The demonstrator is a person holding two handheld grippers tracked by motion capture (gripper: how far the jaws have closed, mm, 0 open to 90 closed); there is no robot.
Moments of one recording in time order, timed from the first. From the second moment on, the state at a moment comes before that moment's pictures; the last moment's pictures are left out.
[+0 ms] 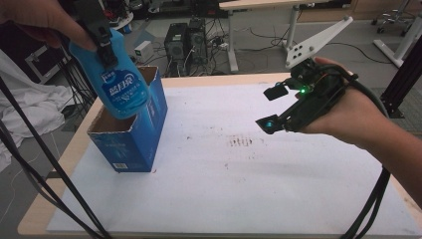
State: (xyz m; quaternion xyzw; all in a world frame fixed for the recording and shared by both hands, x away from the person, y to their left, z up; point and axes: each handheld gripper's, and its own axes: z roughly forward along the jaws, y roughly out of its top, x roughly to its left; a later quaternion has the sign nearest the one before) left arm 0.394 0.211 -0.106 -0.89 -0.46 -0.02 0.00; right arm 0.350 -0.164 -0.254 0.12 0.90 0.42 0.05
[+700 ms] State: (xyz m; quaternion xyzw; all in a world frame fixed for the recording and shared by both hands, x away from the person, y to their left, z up) left arm 0.413 0.249 -0.129 -0.78 -0.62 0.02 0.02; right arm 0.353 -0.171 -0.252 0.14 0.89 0.42 0.05
